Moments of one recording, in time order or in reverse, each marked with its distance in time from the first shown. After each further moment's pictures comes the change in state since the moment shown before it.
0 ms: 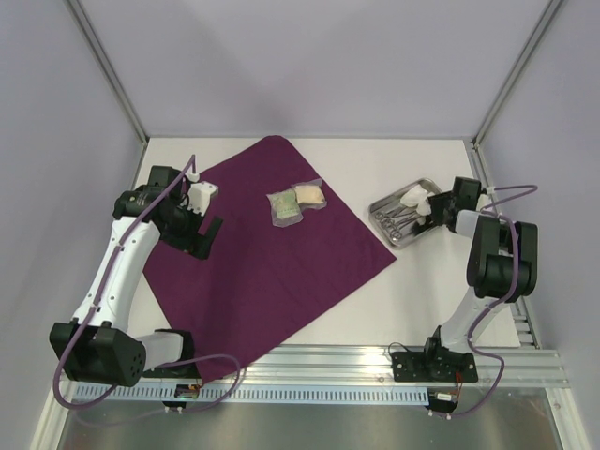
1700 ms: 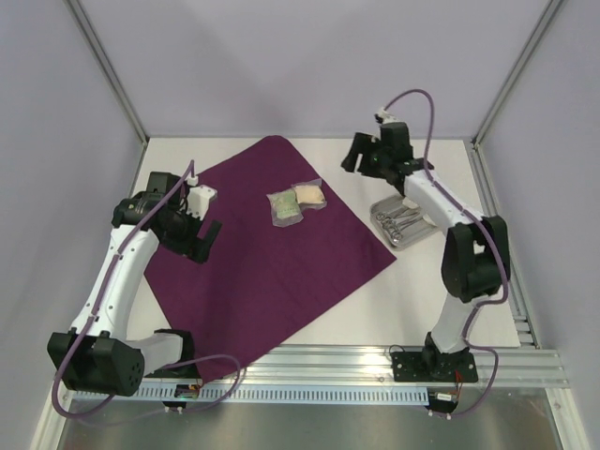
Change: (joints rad) left arm 0.000 -0.052 -0.050 0.027 -0.014 0.003; right arm 0.450 -0.027 0.479 -0.351 -0.132 -0.683
